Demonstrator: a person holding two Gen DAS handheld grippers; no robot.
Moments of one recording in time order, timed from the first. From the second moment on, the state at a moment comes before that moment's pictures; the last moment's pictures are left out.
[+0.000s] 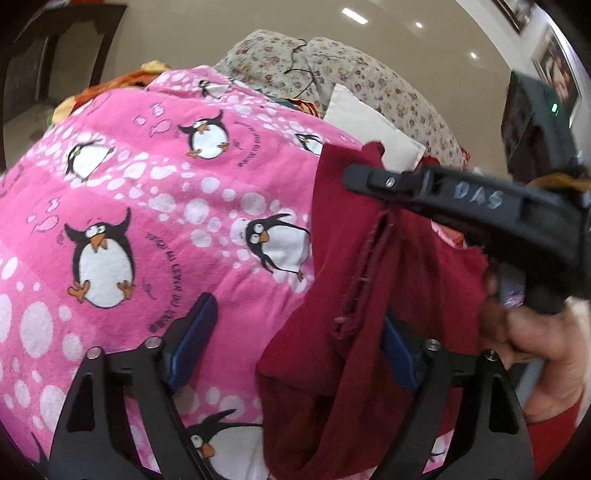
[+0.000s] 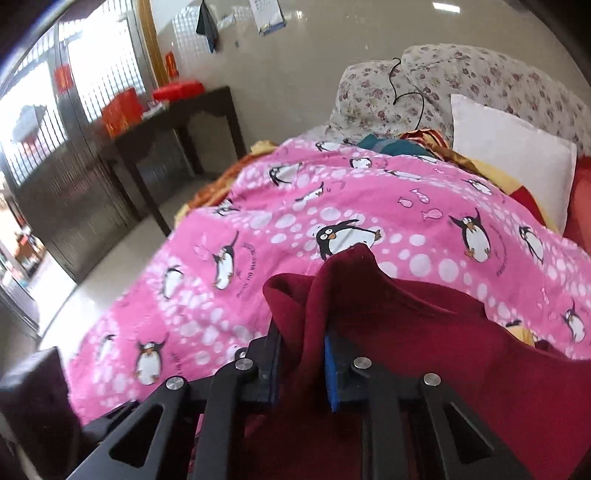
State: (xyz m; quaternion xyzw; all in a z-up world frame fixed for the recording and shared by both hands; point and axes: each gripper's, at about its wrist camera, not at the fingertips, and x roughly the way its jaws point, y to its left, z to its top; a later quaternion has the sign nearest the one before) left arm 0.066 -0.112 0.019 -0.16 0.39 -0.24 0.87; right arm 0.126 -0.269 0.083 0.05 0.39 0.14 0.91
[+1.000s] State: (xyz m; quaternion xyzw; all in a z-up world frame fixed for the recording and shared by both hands) left arm 0.042 -0.124 0.032 -0.13 0.36 -0.37 0.84; right arm 0.112 -0.233 0.078 -0.03 0.42 0.10 0.90
